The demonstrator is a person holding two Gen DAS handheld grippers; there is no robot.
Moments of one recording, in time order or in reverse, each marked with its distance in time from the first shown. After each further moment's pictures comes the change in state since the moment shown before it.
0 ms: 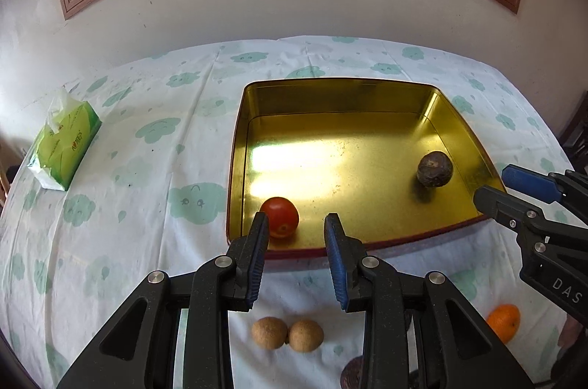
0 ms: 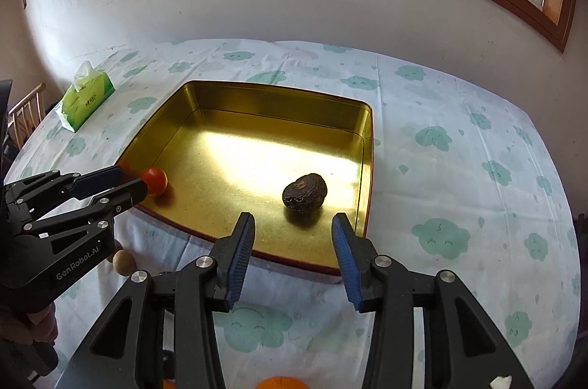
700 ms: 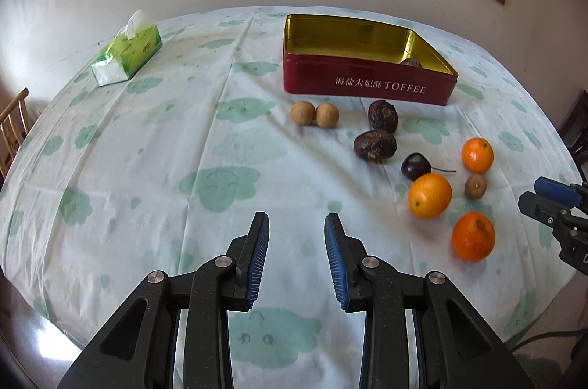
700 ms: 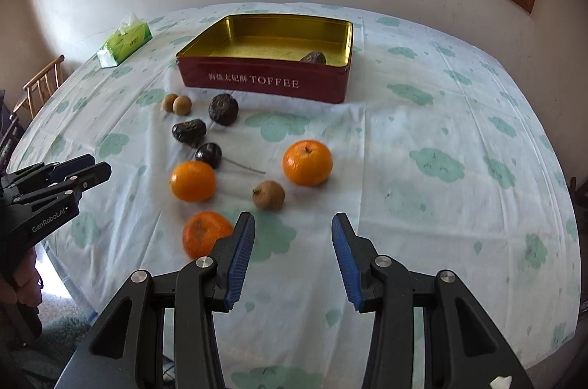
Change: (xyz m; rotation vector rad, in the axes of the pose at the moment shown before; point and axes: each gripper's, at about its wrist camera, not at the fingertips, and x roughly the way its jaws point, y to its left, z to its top) left arm -0.105 0.018 -0.161 -0.068 0.030 0.019; right arm -0.103 0.019 -0.157 0.011 0.066 0.002
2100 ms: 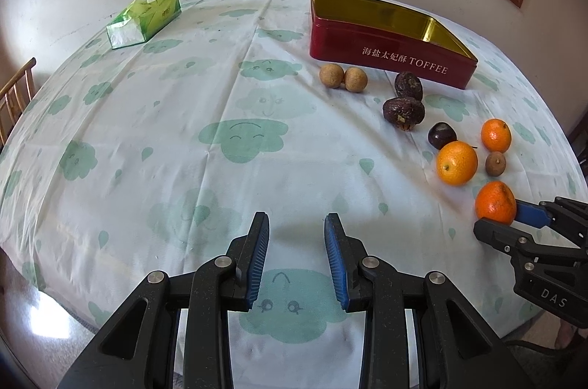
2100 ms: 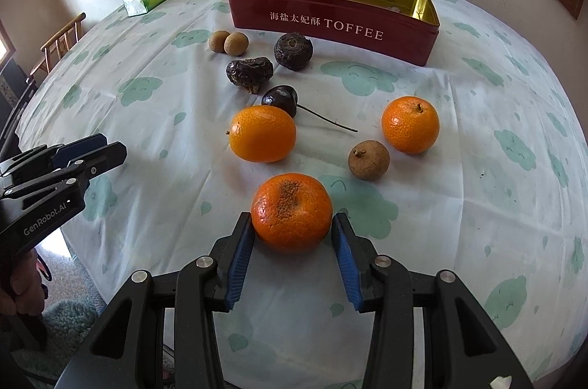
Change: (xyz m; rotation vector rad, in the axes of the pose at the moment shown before) left arm 0.011 0.017 -0.022 -0.057 0.050 0.008; right arm 0.046 0.053 -0.007 -0.090 0.128 0.085
